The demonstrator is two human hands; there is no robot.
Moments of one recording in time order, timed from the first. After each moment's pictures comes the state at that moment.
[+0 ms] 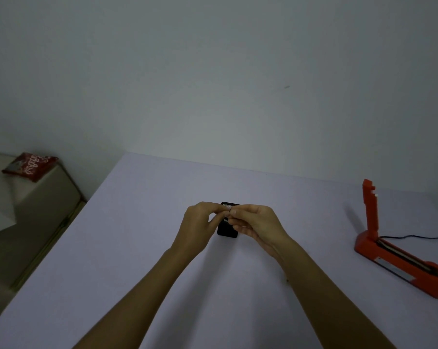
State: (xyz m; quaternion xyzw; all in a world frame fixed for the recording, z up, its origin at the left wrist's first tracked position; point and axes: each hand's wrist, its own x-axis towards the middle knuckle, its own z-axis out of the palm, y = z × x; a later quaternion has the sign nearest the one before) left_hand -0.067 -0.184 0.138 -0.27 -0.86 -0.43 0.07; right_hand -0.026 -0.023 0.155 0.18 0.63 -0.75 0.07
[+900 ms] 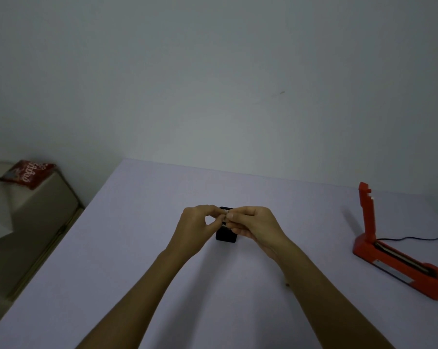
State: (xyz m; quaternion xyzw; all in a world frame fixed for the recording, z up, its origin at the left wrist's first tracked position) left_hand -0.070 -0.186 0.149 -0.27 -0.86 -0.44 0.05; right_hand -0.027 -0.021 0.167 0.15 0.67 -0.73 0.06
